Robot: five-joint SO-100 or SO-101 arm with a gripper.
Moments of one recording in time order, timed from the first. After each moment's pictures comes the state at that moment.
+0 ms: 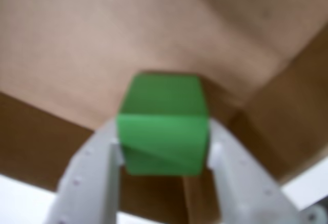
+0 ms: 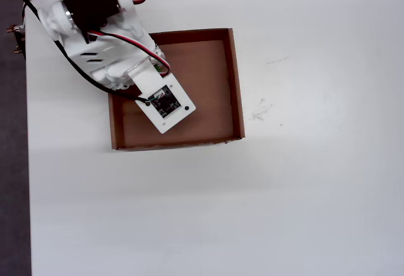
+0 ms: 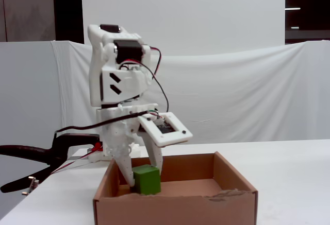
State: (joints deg) arm -25.8 97.6 120.5 45.7 -86.0
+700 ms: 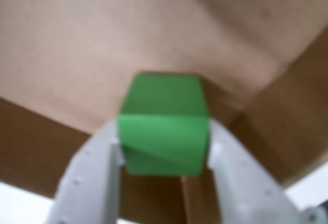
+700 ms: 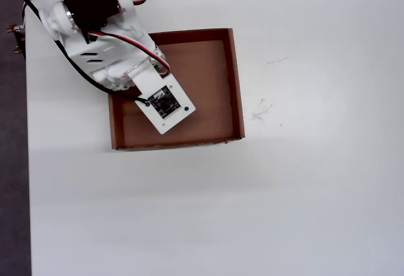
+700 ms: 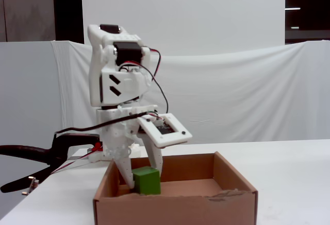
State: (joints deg) arm -25.8 97.6 121.6 43.9 -86.0
